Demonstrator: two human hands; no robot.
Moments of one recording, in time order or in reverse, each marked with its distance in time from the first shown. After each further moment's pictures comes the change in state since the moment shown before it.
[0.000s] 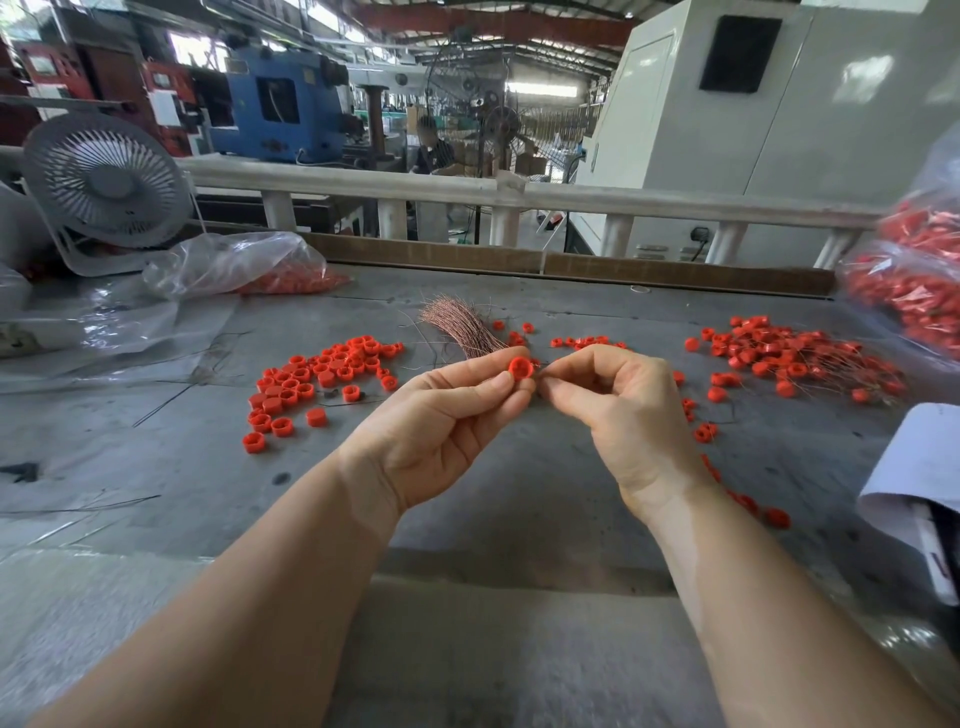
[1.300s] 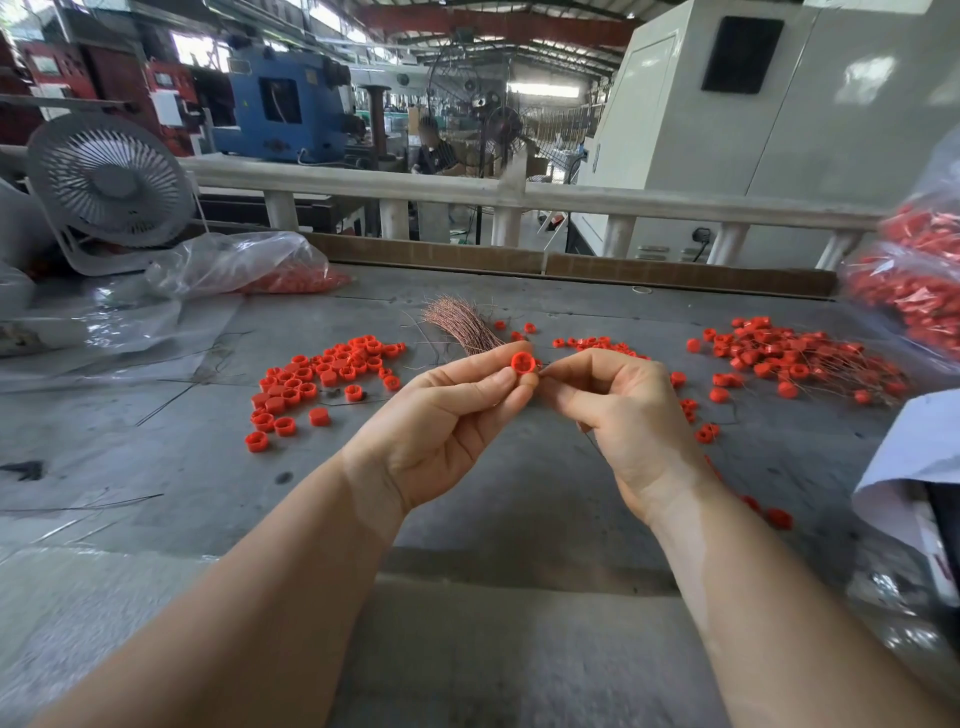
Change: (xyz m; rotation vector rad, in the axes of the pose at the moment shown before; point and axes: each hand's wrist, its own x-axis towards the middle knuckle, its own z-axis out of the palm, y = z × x) left_hand 0.001 0.000 0.002 -0.051 0.007 0.015; right_hand 0.001 0.002 0.001 0.131 -0.084 0.090
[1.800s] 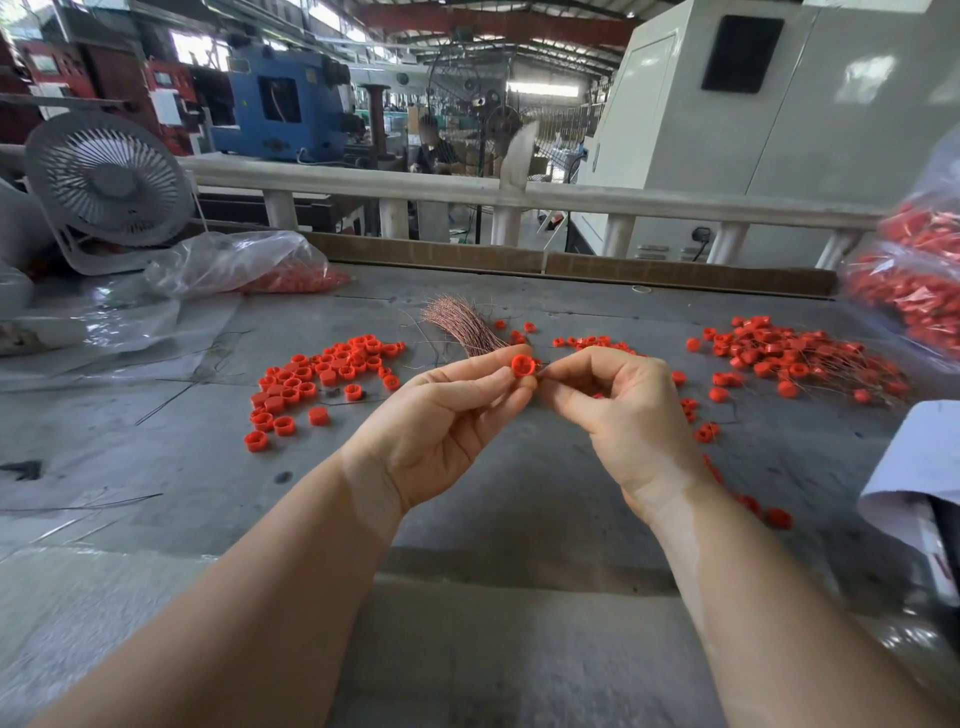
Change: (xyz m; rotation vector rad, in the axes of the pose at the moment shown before) left_hand 0.001 0.001 0.001 0.040 0.019 -0.007; right_hand 0.000 -0.002 0.000 -0.153 0.047 -0.114
